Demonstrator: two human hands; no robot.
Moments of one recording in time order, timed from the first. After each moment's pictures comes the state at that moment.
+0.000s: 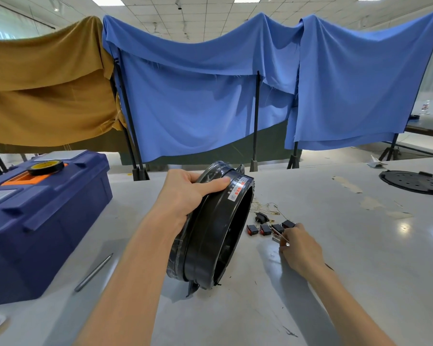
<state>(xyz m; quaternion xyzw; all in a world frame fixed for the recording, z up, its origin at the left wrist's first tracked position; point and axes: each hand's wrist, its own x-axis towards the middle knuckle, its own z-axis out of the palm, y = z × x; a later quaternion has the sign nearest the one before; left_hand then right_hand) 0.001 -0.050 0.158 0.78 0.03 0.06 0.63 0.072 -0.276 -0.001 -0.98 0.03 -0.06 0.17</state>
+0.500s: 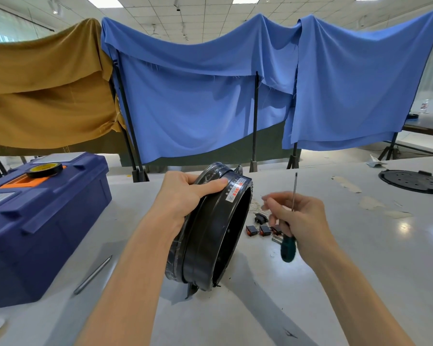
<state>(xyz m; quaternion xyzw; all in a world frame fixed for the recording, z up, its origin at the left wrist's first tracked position) 0.002 -0.049 0.157 0.78 0.04 0.06 0.63 0.025 -0.253 0.087 -0.65 -0.09 -0.12 0.75</state>
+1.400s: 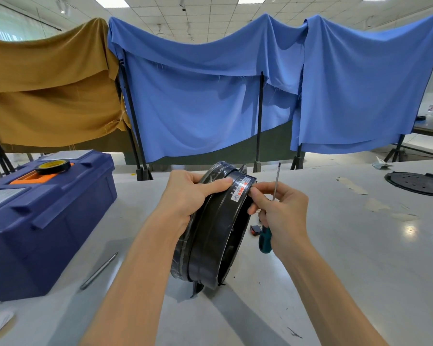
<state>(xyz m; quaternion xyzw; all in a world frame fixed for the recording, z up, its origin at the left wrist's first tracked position) 0.001 -0.046 0.155 0.77 0.02 0.06 0.63 0.011 -0.200 0.109 -0.62 -0.02 -0.15 0.77</state>
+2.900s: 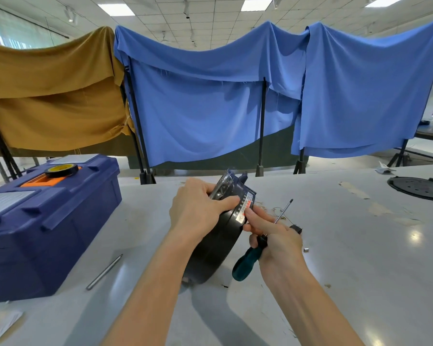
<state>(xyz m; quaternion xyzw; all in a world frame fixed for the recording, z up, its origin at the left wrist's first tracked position) -0.013 -0.060 0.143 0.88 0.02 0.19 0.43 -0.015 -0.185 0.091 -0.43 0.10 -0.01 0.90</state>
